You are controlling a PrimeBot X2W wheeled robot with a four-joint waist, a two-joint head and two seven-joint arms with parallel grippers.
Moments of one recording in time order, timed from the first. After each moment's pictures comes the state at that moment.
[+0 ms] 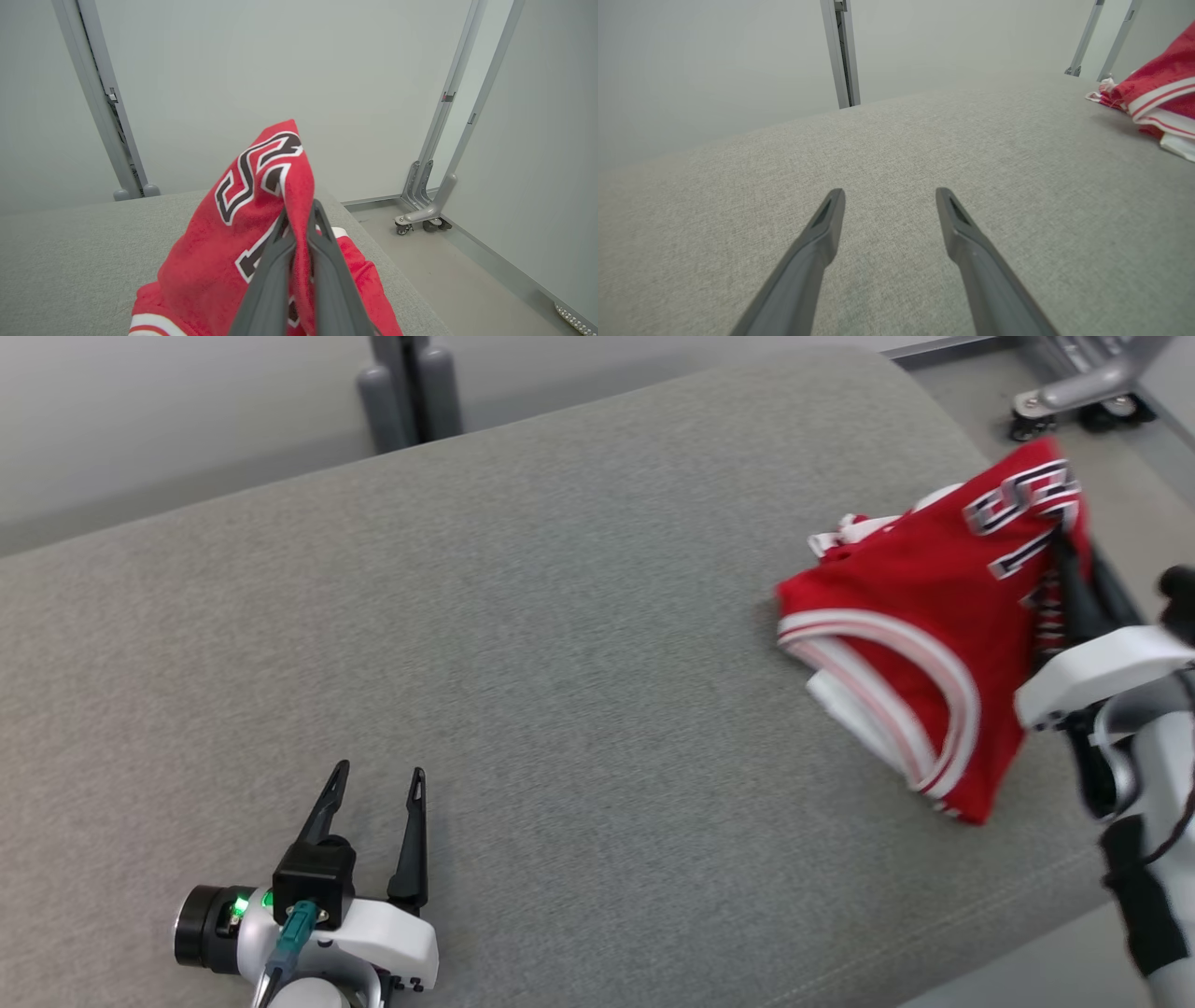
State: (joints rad) left arm -0.13 0.05 -0.15 0.36 -0.05 0.09 -0.26; right arm -0.65 -0.18 0.02 0.74 0.19 0.13 -0.26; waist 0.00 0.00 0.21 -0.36
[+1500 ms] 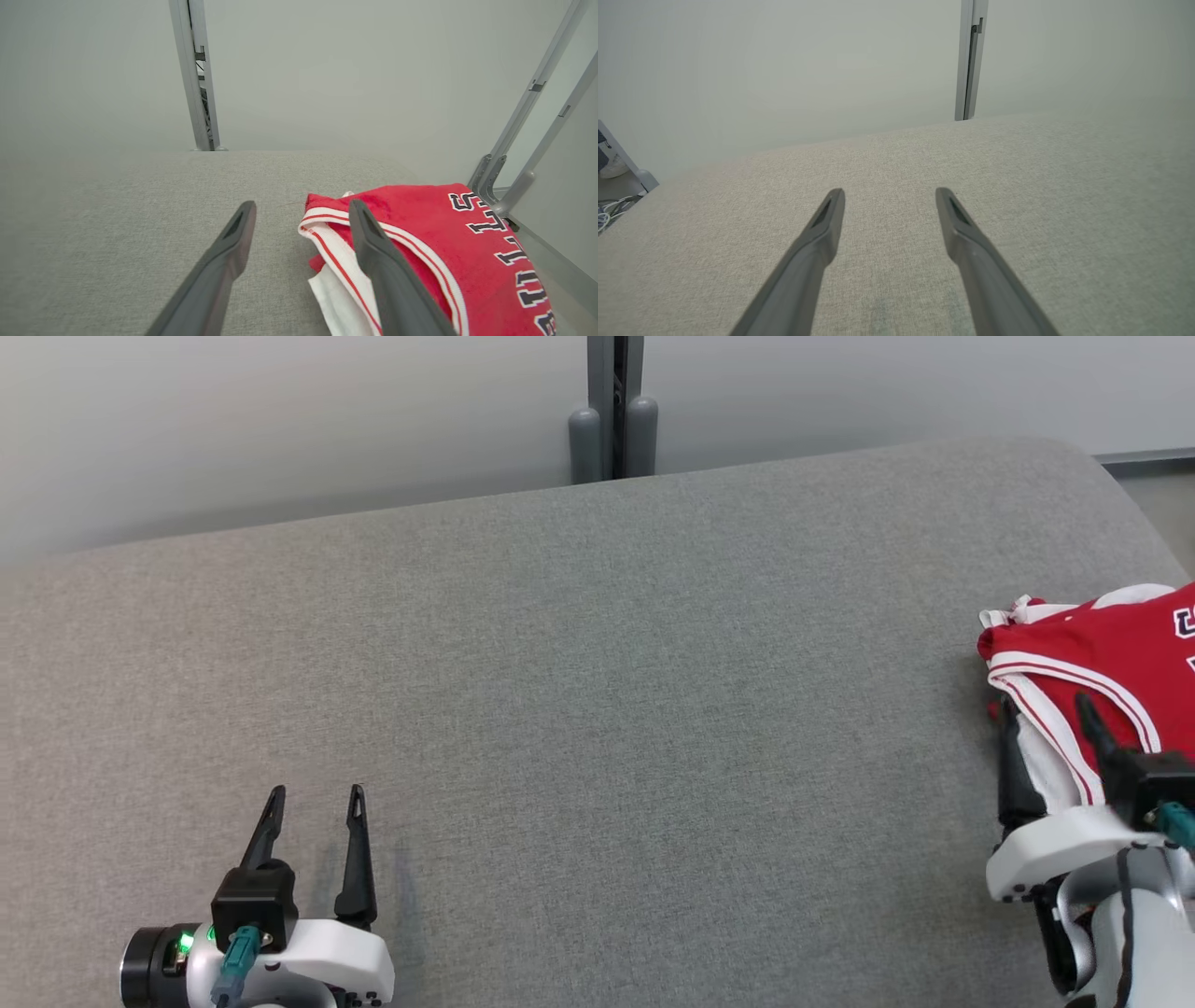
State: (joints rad) left arm -0.08 0.06 -0.07 0.33 -0.06 0.12 -0.26; right arm -0.34 -0.06 -0.19 0.54 -0.05 0.13 -0.26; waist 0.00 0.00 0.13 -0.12
